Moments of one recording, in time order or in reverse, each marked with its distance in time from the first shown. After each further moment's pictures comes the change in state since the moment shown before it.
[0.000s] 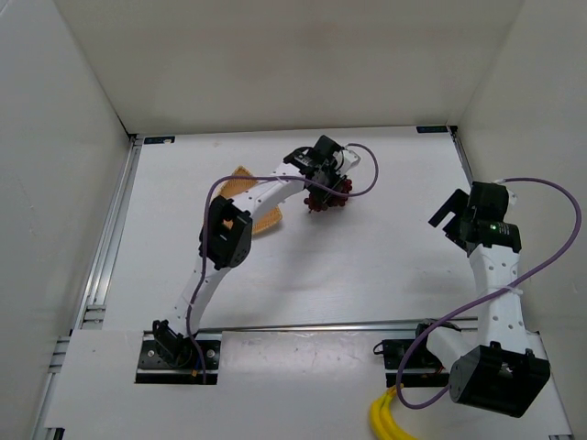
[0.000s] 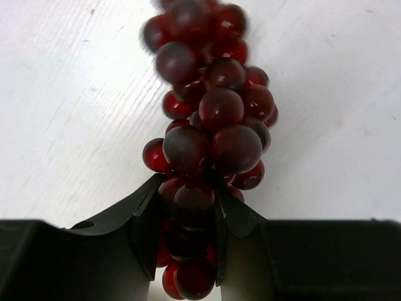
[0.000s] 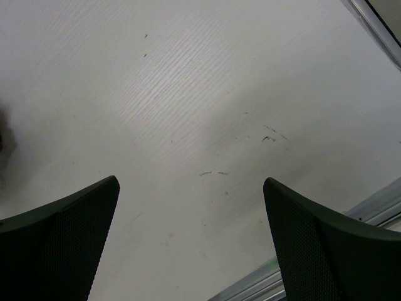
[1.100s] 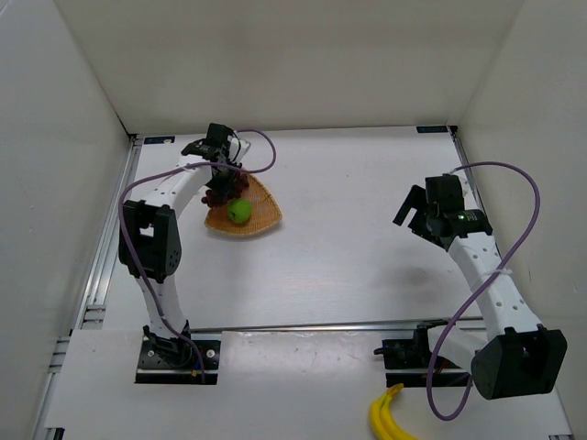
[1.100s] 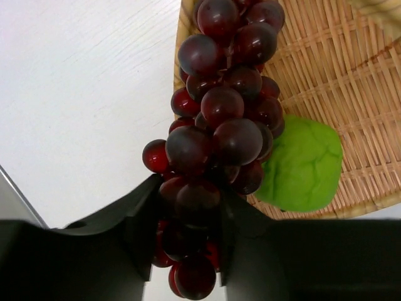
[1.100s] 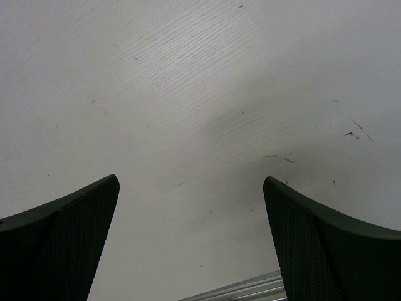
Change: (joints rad) left arm 0.447 -0.546 -0.657 -0.001 -0.201 0.112; right arm 0.332 0.090 0.017 0.026 0.032 0.084
